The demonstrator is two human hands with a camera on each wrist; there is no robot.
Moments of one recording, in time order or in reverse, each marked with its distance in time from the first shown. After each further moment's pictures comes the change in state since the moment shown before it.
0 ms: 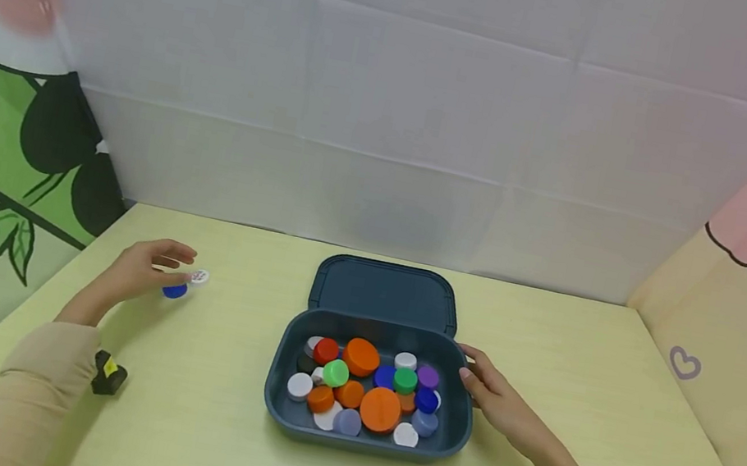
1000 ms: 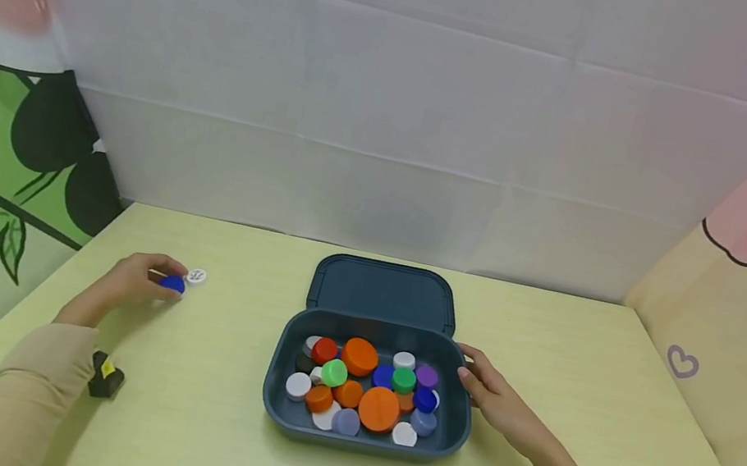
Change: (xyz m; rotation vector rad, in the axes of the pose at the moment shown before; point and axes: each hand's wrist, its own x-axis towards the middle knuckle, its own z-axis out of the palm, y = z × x) left_hand 0.008 -0.025 0.011 0.020 -0.107 -0.126; right_hand 0.003 0.002 0.000 0.003 -0.005 0.004
